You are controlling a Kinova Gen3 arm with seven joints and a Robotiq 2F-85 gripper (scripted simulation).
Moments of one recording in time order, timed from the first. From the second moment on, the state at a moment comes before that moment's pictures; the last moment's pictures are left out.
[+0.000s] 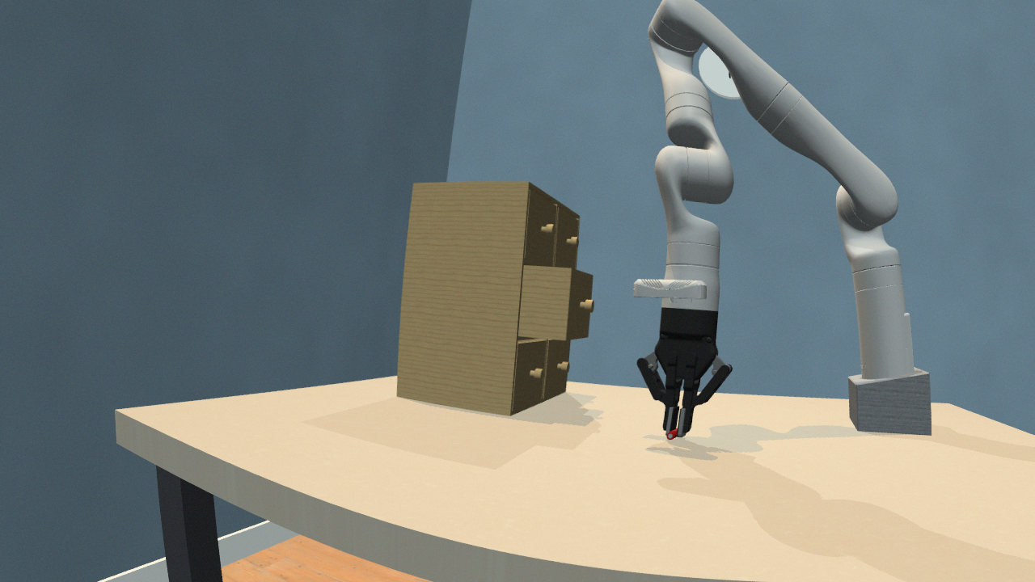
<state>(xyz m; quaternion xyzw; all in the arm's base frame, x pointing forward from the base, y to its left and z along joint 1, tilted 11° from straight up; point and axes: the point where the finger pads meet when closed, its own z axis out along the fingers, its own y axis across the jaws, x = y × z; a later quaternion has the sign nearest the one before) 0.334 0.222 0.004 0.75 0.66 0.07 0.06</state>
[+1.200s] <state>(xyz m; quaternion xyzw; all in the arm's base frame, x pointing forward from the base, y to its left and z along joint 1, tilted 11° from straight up) 0.316 0.220 0.096 0.75 0.66 0.07 0.07</state>
